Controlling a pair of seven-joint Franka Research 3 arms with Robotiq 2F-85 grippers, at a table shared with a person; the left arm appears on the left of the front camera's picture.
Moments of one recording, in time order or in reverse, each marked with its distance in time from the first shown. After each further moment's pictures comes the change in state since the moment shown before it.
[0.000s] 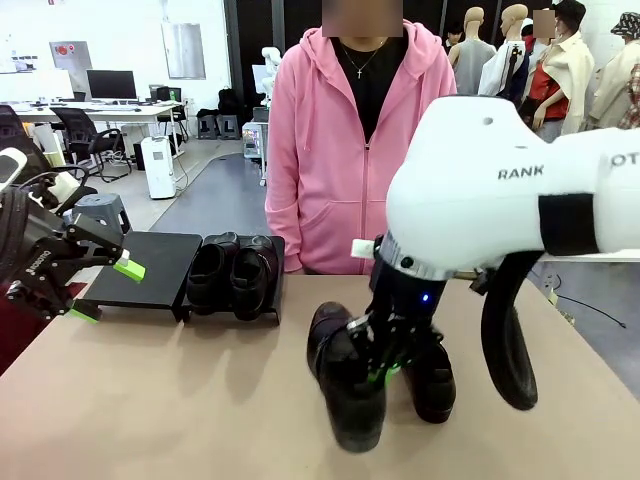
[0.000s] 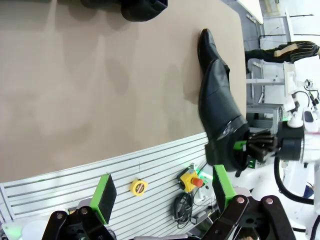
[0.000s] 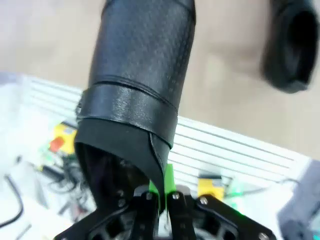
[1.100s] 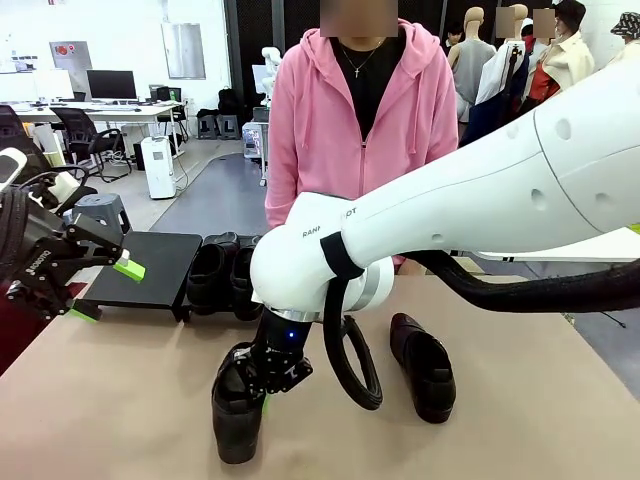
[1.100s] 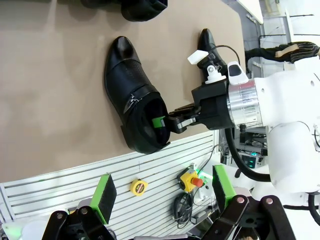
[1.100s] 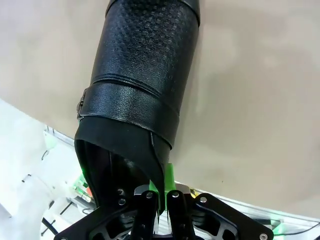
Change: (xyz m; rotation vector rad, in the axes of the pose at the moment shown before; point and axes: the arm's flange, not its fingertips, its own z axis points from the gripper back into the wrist) left arm 0.000 0.000 0.000 0.000 0.000 0.000; right arm 0.128 0.083 -0.135 0.122 0.109 -0.052
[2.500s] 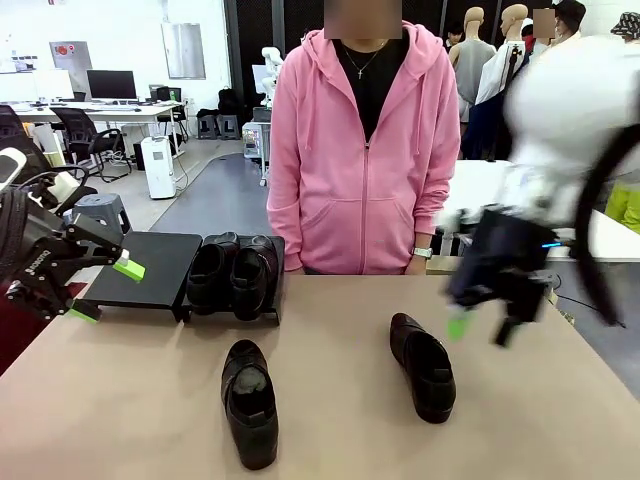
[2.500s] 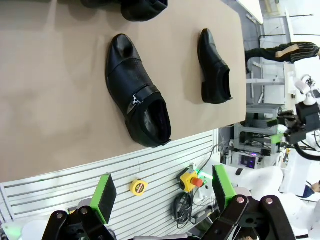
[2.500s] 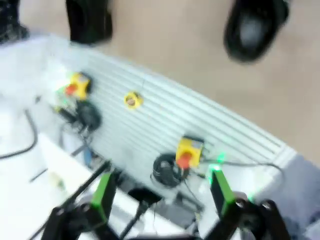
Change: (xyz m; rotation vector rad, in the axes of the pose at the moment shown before) left arm 0.000 0.000 0.000 -0.001 -0.001 0.001; right arm -0.134 -0.235 0.239 0.132 0.082 0.152
